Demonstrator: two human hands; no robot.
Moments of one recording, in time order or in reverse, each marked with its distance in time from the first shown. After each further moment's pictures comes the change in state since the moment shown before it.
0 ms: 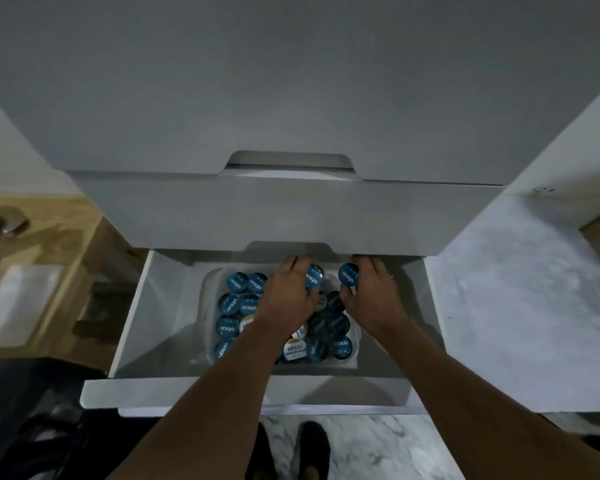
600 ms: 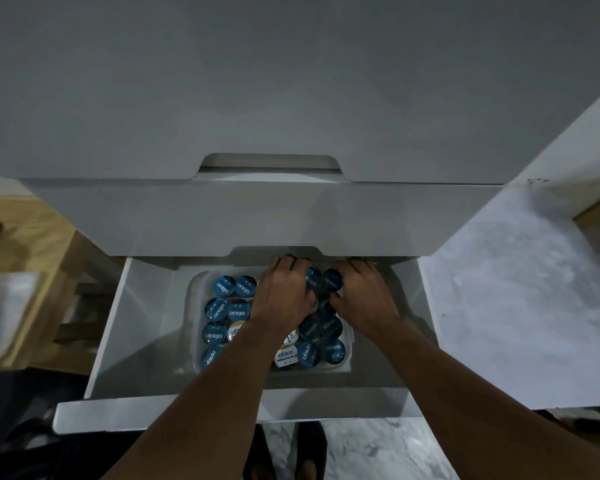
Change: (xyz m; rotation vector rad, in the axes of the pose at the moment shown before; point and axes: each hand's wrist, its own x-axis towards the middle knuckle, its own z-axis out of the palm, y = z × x) left_hand 0.016 0.000 0.015 0.213 -0.023 0.055; right_hand 0.019 0.019 0.015 -0.183 -0.016 -0.171
